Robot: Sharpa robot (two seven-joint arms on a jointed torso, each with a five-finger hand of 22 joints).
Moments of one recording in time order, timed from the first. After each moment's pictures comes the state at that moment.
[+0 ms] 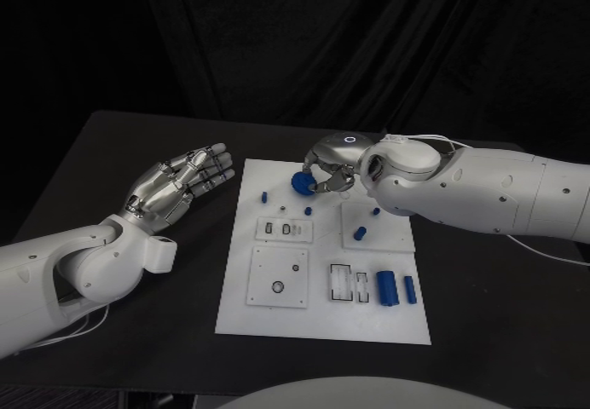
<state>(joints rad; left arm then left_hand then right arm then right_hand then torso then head) 1.25 -1.03 -0.21 1.62 0.02 0.07 0.68 1.52 0.28 -0.11 0.27 0.60 0.54 0.12 0.12 0.06 0.27 0.23 0.51 0.06 0.21 0.22 0.21 0.04 0.15 0.12 0.29 0.08 0.04 1.42 -0.62 -0.24 1.36 -1.59 -0.27 -0.10 1.37 -0.08 0.20 0.18 0.51 0.89 0.10 0.18 0.24 1.46 0.01 1.57 1.31 1.47 -0.05 1.57 1.31 0.03 1.47 0.06 1.50 1.31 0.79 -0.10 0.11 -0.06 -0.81</state>
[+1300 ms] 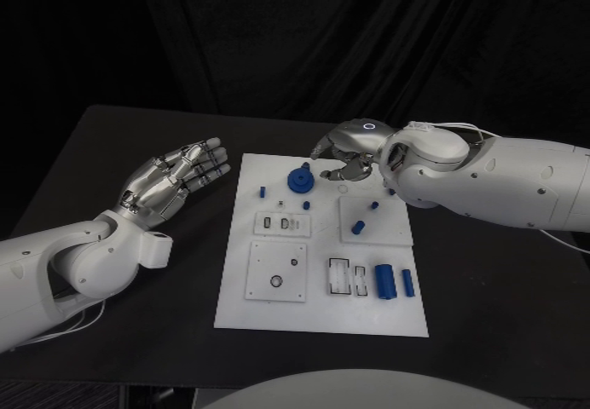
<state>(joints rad) 1.25 -1.04 -0.21 1.62 0.02 0.07 0.68 1.52 0.28 -0.11 0.26 0.60 0.53 0.13 0.12 0.06 0.27 0.23 0.51 0.06 0.21 0.22 0.21 0.04 0.15 0.12 0.29 0.08 0.04 1.44 -0.73 -0.24 1.45 -1.59 -0.29 -0.08 1.36 -0.09 0.23 0.17 0.44 0.75 0.09 0.10 0.24 1.46 0.00 1.57 1.31 1.47 -0.05 1.57 1.31 0.03 1.46 0.06 1.43 1.31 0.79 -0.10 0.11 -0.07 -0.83</state>
